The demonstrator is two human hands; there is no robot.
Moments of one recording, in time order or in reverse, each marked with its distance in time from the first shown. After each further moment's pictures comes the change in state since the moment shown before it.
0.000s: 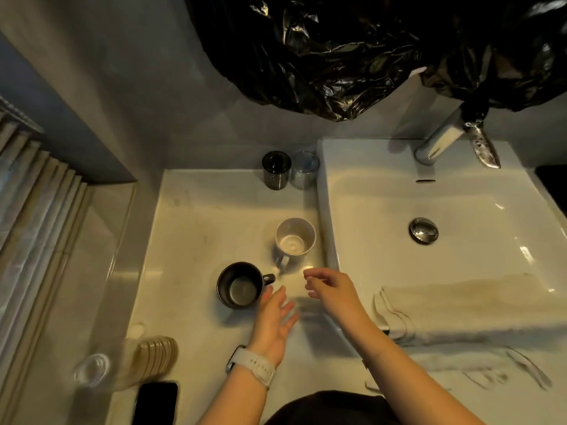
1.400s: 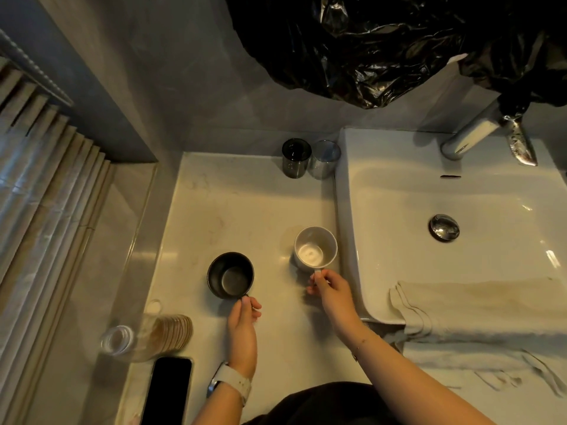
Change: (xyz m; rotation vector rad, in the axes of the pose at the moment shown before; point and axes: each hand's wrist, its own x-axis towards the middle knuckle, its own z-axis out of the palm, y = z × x) left_hand -0.002 -0.009 -0.079 0.355 0.230 0.520; right_hand 0.007 0.044 0.034 0.148 0.034 0.045
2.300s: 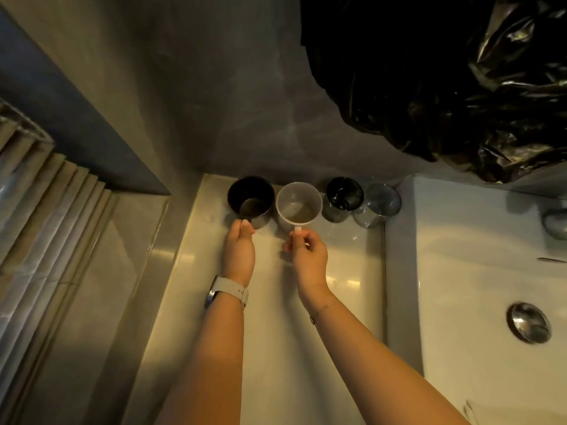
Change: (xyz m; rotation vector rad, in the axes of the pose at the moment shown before) left_hand 0.239 0.128 0.045 0.146 0.013 0.135; right_hand 0.160 -0.098 0.150 0.079 0.043 -0.118
